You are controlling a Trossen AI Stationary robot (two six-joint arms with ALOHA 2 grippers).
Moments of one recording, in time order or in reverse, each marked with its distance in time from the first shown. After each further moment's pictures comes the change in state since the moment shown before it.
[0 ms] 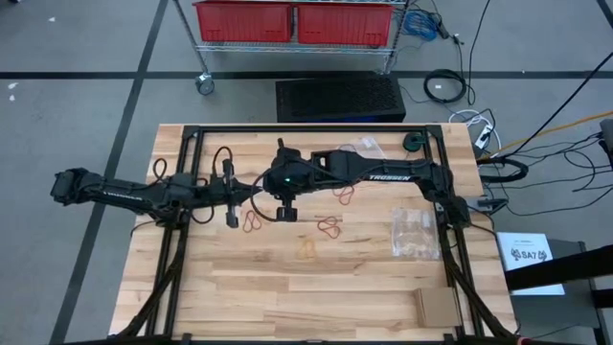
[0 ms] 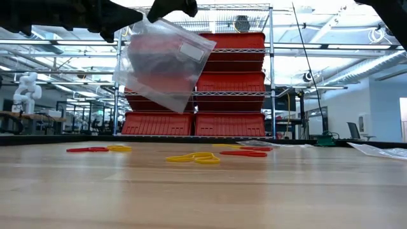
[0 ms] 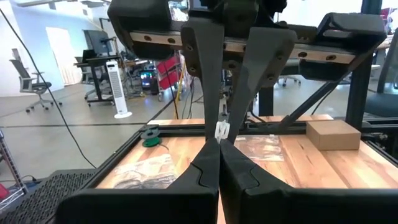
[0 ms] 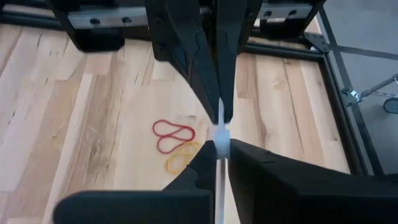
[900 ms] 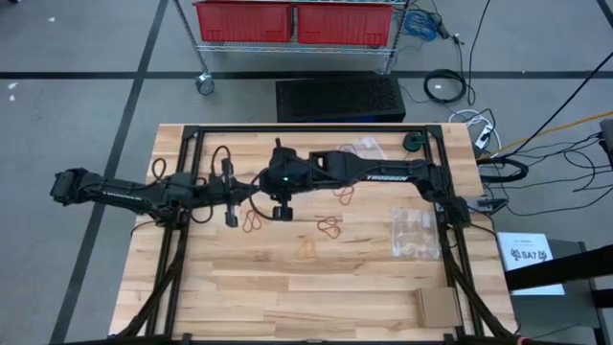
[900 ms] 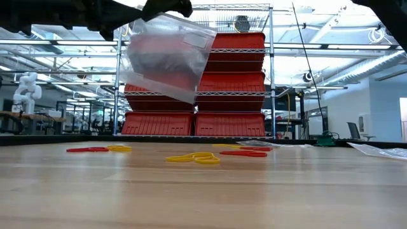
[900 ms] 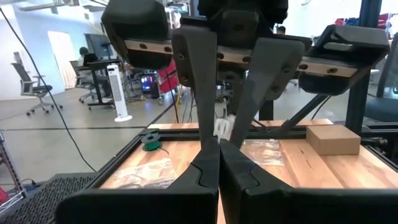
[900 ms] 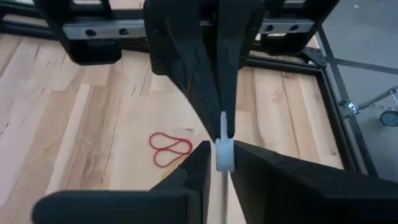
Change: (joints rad) left arm 0.000 -0.001 0.000 0.011 0.001 -0.001; right arm -0.004 0.015 -0.001 0.087 -0.005 -0.026
